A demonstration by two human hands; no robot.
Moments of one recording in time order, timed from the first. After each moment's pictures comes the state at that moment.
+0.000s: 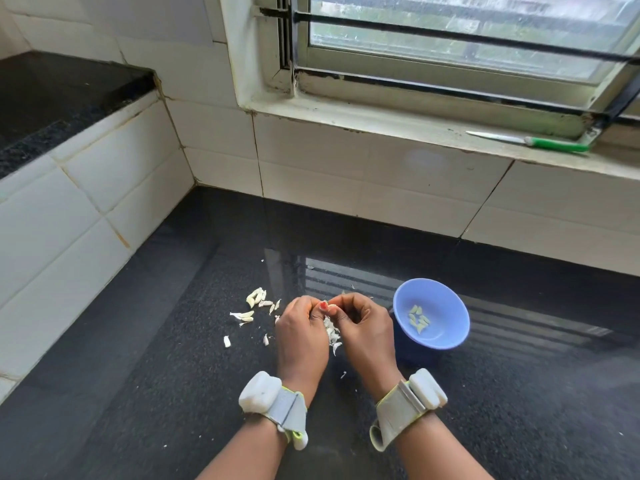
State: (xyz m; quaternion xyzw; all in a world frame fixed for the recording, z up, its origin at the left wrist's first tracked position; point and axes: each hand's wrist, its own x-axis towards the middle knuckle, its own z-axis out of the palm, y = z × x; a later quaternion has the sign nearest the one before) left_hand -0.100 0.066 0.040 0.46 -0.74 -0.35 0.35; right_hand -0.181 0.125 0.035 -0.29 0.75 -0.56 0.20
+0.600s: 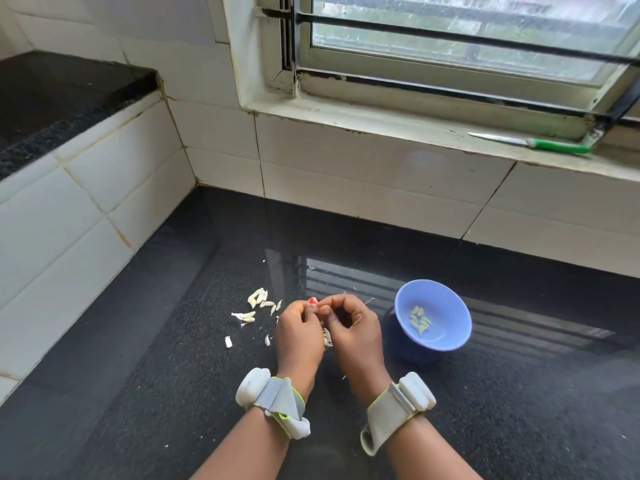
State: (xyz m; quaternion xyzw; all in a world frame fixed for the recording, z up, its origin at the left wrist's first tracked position) left_hand -0.104 0.064 0.046 0.54 -0.61 -0.50 0.28; right_hand -0.165 0.118 0.032 -0.30 0.69 -0.62 0.22
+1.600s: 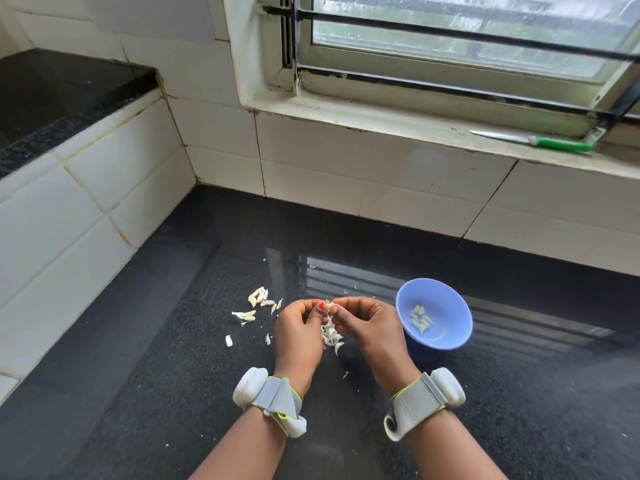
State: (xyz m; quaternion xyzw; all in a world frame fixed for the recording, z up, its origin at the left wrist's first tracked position) left_hand -0.099 0.062 0.040 0.50 -0.61 -0.54 0.30; right_hand -0.190 0.132 0.044 -0.22 0.66 -0.62 0.36
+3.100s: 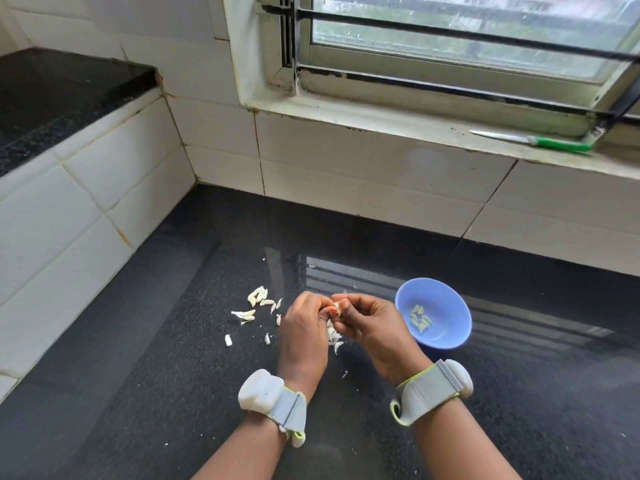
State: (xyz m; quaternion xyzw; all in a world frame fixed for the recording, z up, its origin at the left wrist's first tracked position) left_hand -0.097 0.063 0.036 0.39 -0.81 -0.32 0.30; right_hand -0.201 0.129 0.045 -0.16 0.58 -0.64 0.48
